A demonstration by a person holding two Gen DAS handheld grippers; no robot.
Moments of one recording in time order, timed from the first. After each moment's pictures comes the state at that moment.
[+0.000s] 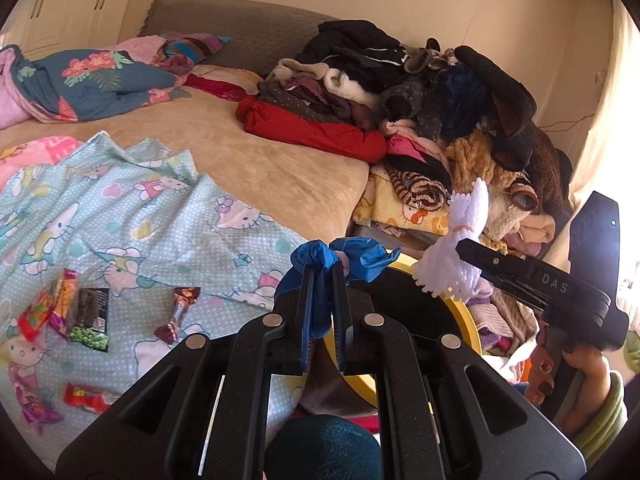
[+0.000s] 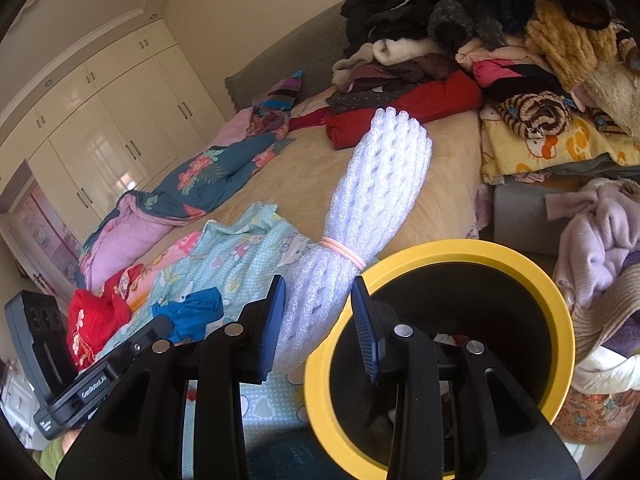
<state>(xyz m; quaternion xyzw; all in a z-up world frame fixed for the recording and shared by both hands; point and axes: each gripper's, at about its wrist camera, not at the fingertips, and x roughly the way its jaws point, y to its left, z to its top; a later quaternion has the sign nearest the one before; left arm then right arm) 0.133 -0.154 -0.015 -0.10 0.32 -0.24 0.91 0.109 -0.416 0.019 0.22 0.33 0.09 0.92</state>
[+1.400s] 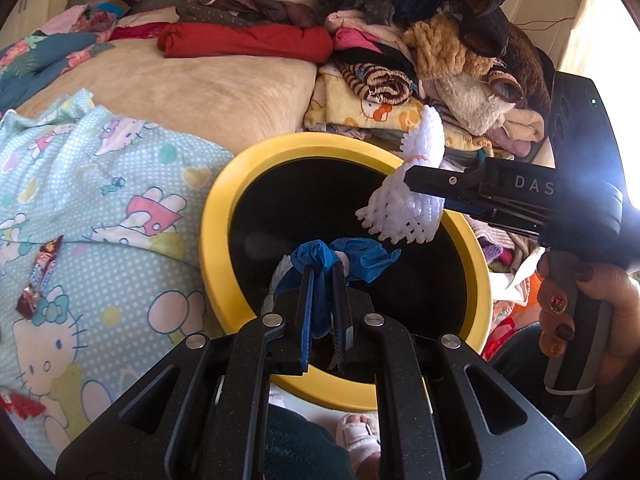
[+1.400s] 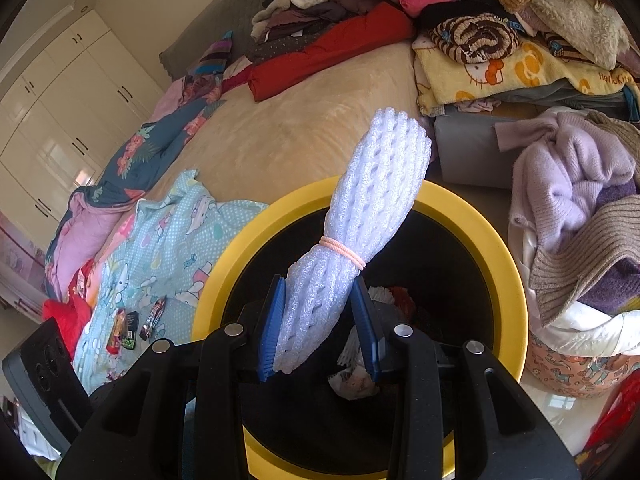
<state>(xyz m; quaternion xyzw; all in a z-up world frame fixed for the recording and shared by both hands) 0.145 -0.274 -0.101 0.00 0.42 -0.32 0.85 0.125 -0.481 -0.059 0.25 0.43 0.02 0.87</state>
